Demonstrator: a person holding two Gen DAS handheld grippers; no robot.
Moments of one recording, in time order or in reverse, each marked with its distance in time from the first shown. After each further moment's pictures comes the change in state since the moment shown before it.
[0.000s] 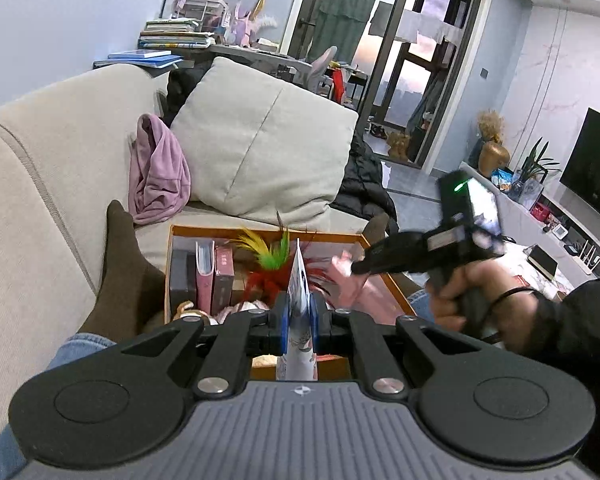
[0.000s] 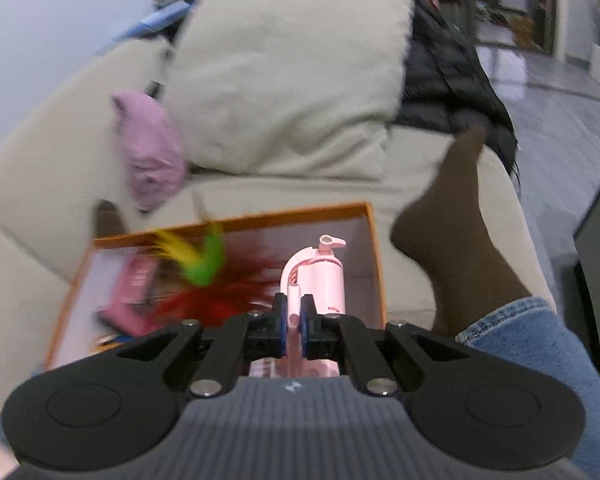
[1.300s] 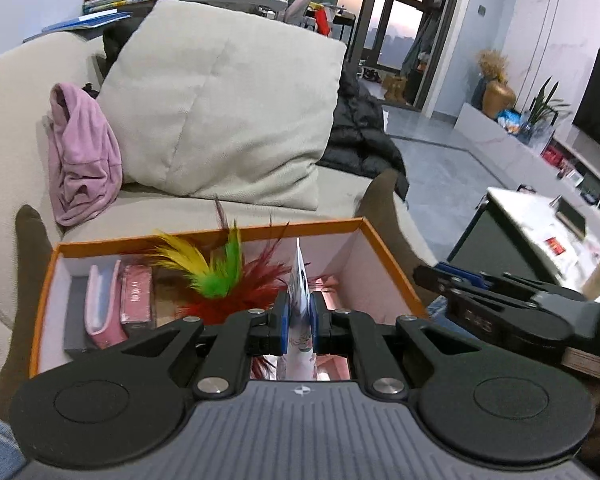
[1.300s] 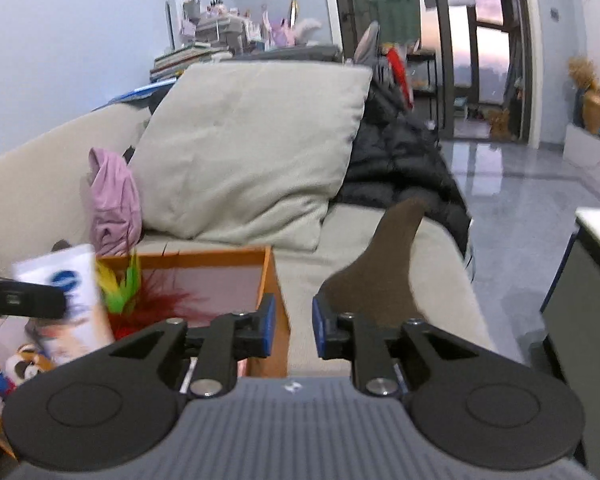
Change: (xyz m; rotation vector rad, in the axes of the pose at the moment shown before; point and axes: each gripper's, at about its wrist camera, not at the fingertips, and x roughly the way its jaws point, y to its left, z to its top) left arm 0.175 -0.043 0.020 0.093 0.154 0.023; right arm -0.023 -0.072 -0.044 -0.071 -0.335 -0.017
